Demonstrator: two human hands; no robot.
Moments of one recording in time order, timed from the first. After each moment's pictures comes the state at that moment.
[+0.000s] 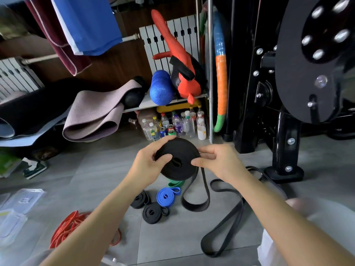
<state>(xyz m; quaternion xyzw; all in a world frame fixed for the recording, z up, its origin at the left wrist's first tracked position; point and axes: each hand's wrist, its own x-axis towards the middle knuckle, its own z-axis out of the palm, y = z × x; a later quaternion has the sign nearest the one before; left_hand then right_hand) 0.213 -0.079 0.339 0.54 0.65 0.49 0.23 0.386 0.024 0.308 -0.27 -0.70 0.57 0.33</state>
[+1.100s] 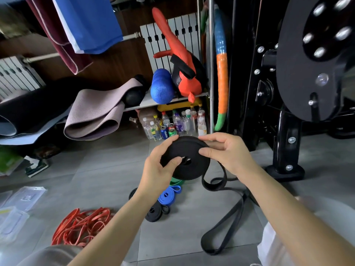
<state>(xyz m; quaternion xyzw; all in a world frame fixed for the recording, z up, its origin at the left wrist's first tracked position) 0.238 -0.081 0.315 0.51 0.64 0.55 0.17 0.402 0.026 0.328 -0.25 -0.68 0.57 0.38</state>
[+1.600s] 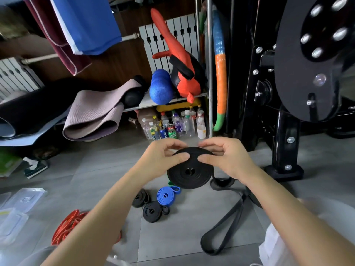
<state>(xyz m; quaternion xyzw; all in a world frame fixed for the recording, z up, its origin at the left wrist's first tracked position) 0.223 -0.063 0.351 0.59 0.66 0.39 0.26 0.406 0.025 0.327 -0.26 -0.73 0.53 0.35</state>
